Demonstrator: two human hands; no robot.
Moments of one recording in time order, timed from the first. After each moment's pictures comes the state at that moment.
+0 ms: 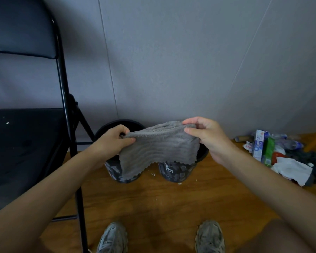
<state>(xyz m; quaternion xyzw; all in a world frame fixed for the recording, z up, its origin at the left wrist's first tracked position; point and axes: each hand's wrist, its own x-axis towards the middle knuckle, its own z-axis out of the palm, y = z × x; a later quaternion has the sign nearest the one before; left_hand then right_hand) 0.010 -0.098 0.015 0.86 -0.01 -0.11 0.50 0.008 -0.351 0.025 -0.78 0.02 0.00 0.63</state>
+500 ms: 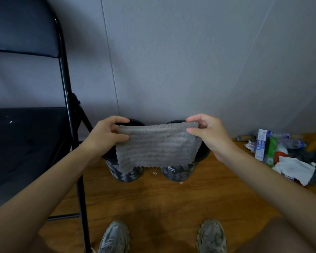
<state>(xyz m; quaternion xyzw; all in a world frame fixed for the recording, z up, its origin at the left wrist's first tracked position) 0.009 -0.080 0.019 0.83 -0.02 -0.04 0.55 0.011 -0.352 0.022 -0.81 0.01 -0.04 0.59</state>
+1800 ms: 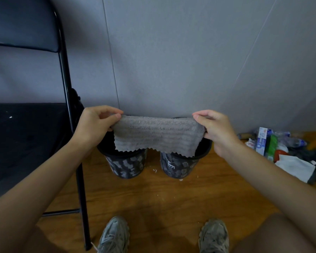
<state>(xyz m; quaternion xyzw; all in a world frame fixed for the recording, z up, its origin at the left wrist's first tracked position) 0.012 -0.072 0.029 0.84 -0.02 0.12 0.53 0.017 -0.352 0.023 -0.75 0.11 -0.06 0.65</state>
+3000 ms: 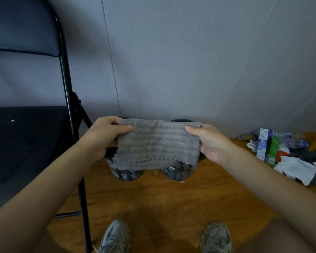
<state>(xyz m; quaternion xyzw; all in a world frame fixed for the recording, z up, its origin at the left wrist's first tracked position) 0.006 -0.096 0.038 0.76 0.11 -0.07 0.64 0.010 -0.341 0.023 -0.68 0.15 0.11 0.71</state>
